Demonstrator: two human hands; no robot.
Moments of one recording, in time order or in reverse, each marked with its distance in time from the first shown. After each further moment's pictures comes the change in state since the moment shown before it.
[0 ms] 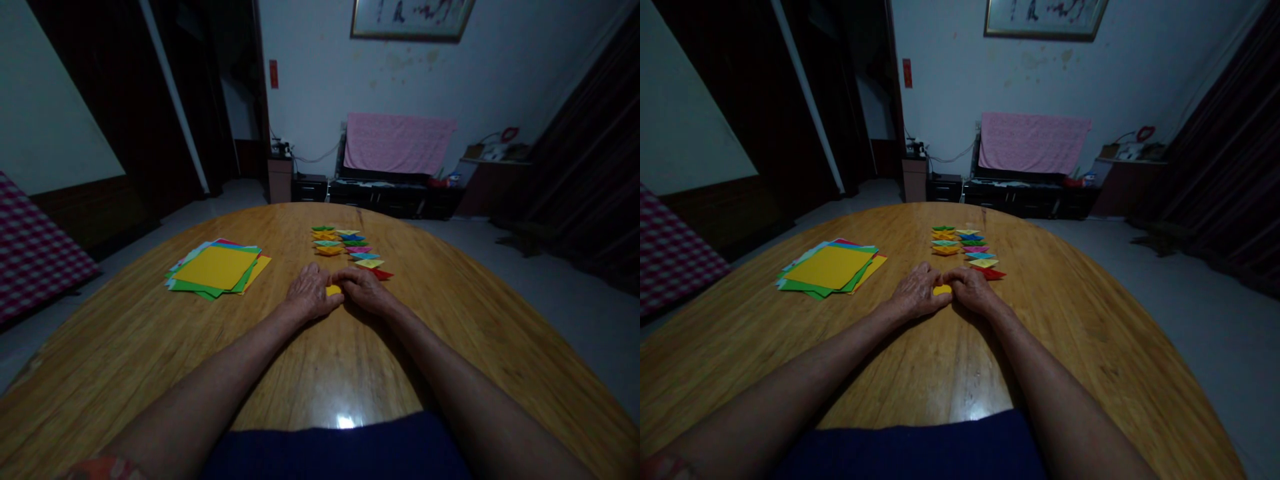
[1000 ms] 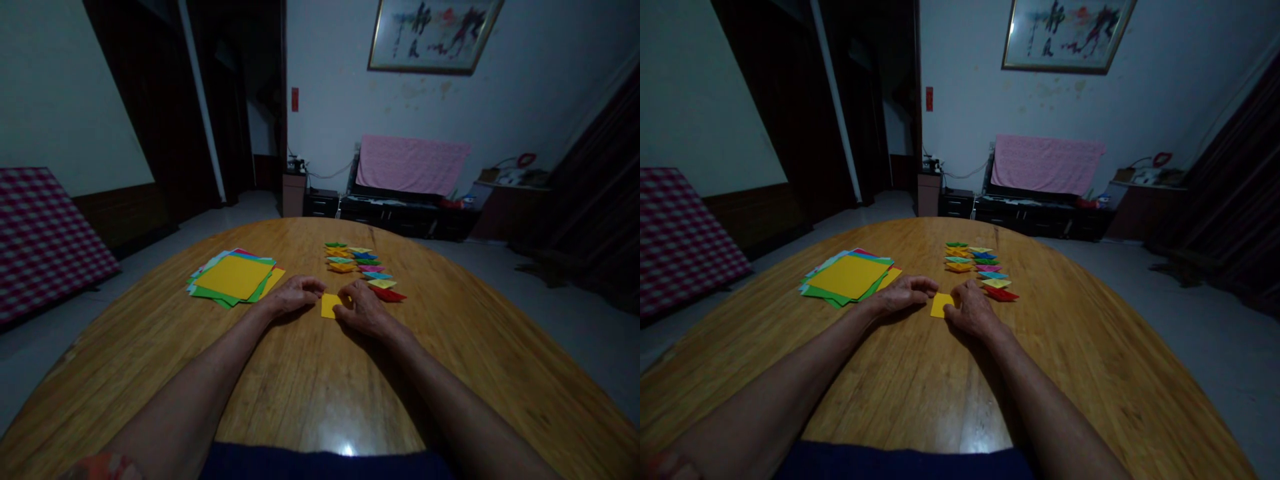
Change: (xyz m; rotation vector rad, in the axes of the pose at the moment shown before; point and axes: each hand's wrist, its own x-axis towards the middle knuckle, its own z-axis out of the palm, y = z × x) left_hand 0.002 -0.070 -0.016 -0.993 -0.193 -0.100; right_hand 0.005 -0.019 0.016 -0.353 -0.011 0.077
